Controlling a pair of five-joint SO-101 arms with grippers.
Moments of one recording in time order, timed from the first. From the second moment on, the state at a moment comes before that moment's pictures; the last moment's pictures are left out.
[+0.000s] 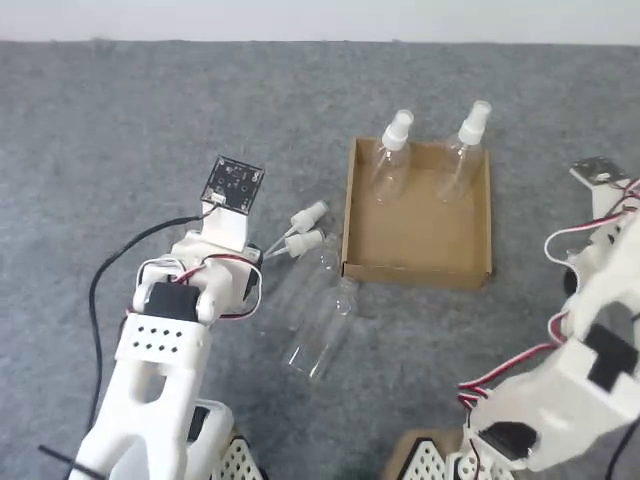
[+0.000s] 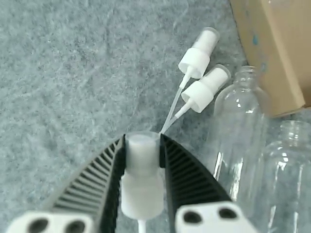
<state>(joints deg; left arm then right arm) 2.1 -46.1 63.2 51.6 -5.9 33.9 15.1 -0.1 83.4 52.7</state>
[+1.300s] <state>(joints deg) 2.1 -46.1 63.3 51.6 -5.9 30.9 28.1 -4.0 76.7 44.7</state>
